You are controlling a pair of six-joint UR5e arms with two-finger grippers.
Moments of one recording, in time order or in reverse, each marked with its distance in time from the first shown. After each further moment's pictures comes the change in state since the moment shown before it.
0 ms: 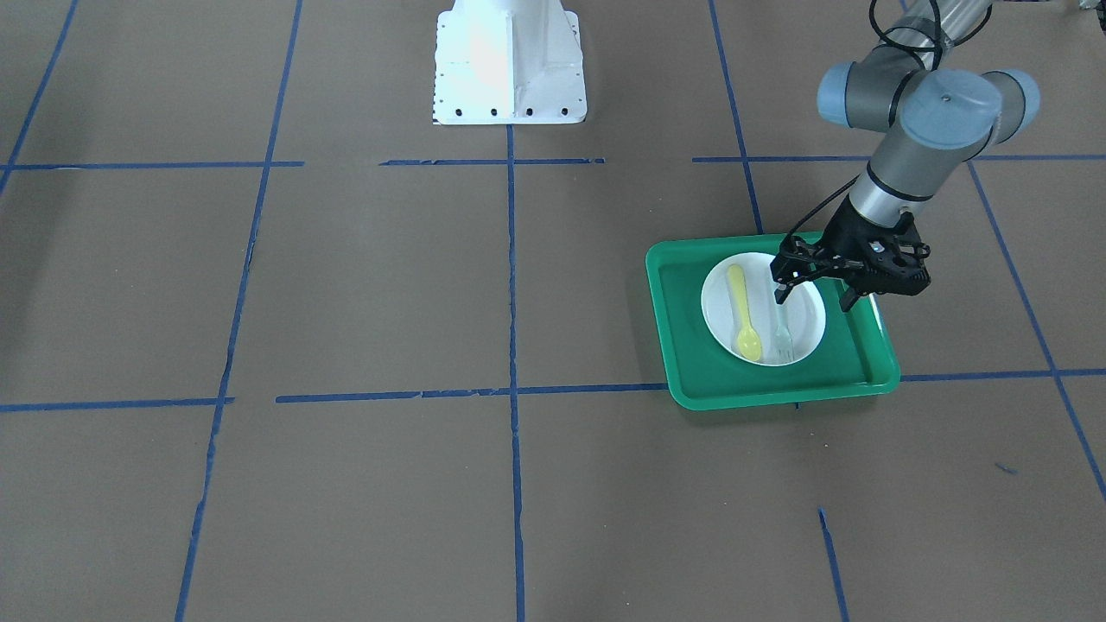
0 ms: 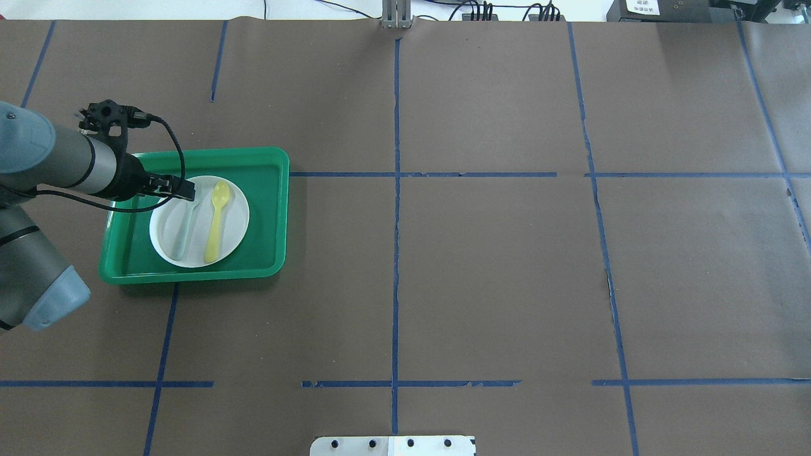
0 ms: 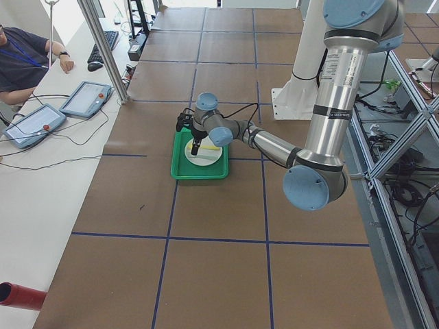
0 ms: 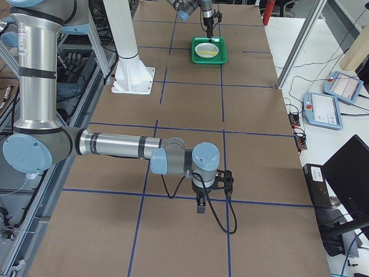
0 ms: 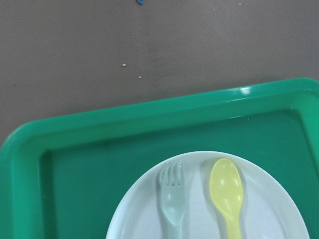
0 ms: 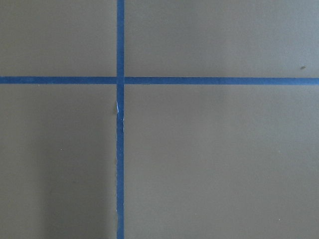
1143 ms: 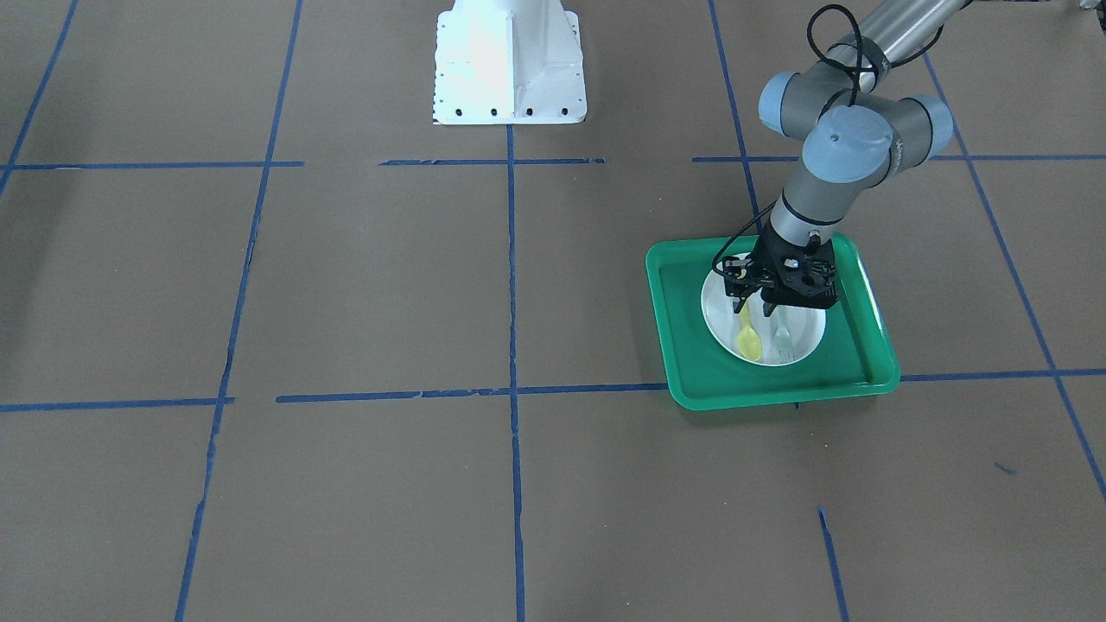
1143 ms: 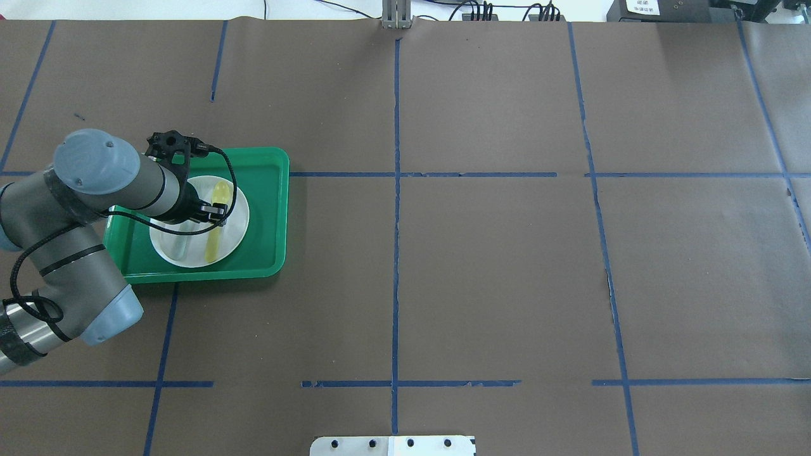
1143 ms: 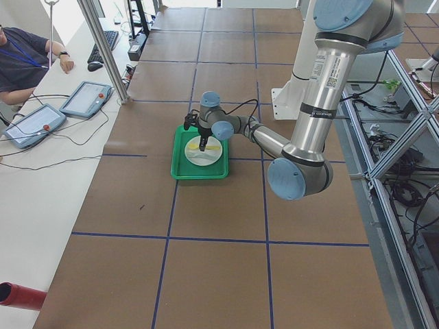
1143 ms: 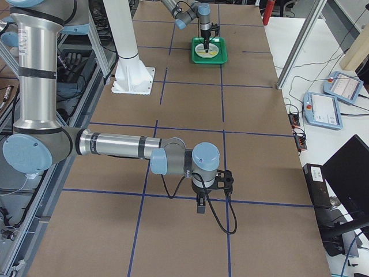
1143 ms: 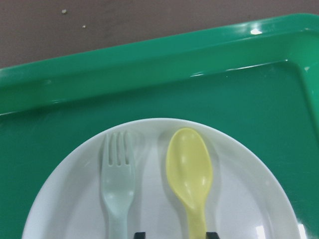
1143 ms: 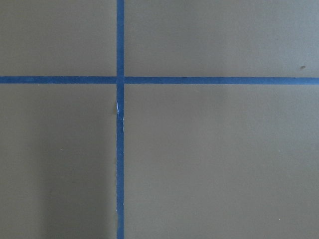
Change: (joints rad) left arm 0.098 -0.091 0.060 0.094 0.026 -0.010; right arm 0.000 -0.001 0.000 0.000 0.000 0.000
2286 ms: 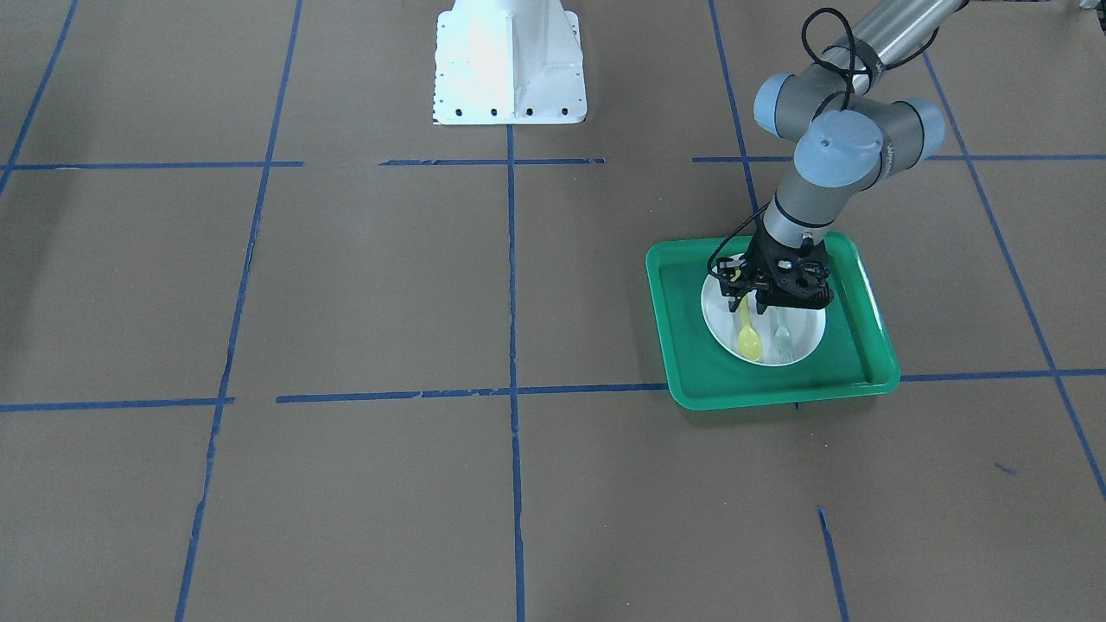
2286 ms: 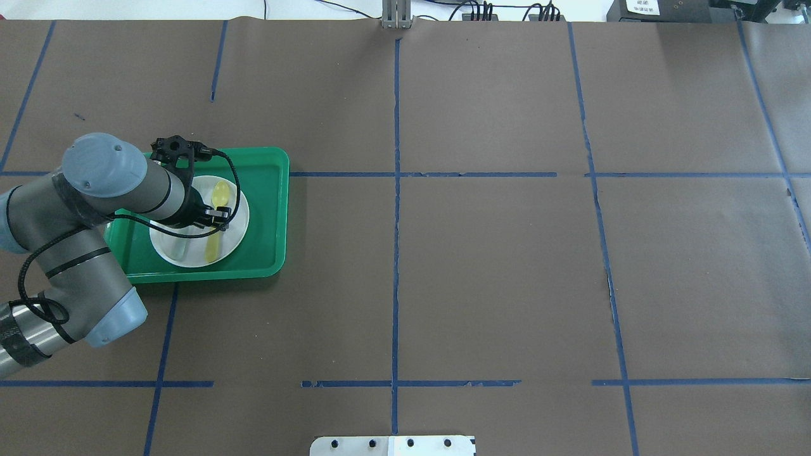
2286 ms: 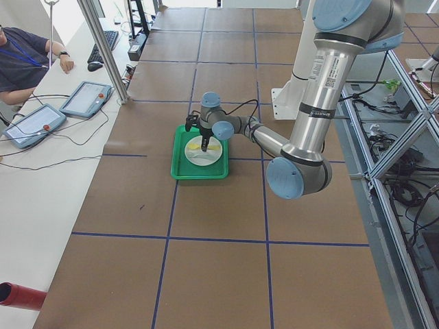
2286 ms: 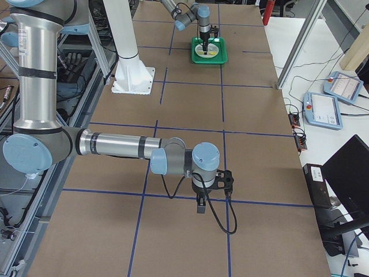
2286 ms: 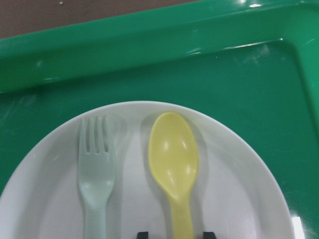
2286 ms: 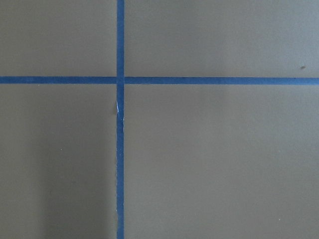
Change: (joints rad) left arm 0.008 -0.005 0.011 0.006 -0.007 -0.047; right arm 0.000 0.000 0.000 0.000 0.000 0.000
